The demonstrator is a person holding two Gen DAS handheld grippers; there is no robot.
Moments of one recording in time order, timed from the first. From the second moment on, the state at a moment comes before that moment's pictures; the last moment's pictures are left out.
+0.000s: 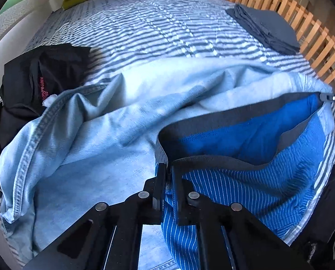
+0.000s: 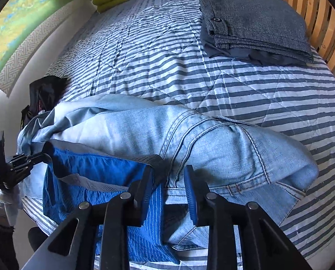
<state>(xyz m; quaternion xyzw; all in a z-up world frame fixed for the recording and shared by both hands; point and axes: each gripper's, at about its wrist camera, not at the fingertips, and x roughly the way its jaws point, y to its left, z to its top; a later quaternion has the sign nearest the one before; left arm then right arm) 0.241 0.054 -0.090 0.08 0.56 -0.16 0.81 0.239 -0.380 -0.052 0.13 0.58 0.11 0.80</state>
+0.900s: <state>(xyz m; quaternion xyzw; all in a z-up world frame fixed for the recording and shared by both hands) 0.265 0.118 -0.099 -0.02 0.57 -0.14 0.81 0.260 -0.325 -0.076 0.03 0.52 0.19 0.83</state>
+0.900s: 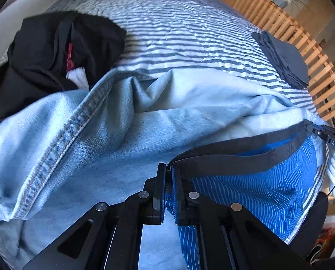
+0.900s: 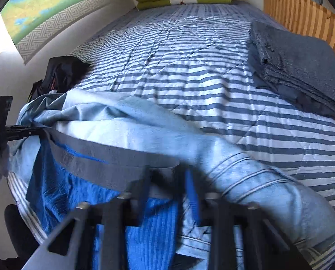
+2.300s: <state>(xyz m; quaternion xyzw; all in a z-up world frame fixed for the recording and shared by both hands) 0.279 0.070 -0.135 0.00 0.60 -0.09 0.80 0.246 -0.308 -0.069 -0.05 0.50 0.14 0.86</state>
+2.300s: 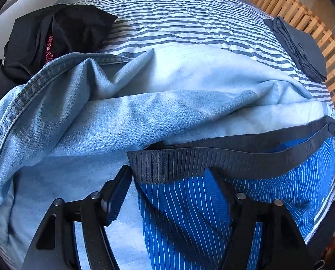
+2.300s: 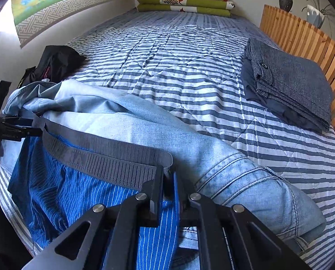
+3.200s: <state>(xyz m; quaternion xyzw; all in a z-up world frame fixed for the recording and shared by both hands) 0.264 0.135 -0.115 -0.11 0.58 -0.14 0.79 0.254 -0.300 -0.074 -0.04 0.50 0.15 0.85</state>
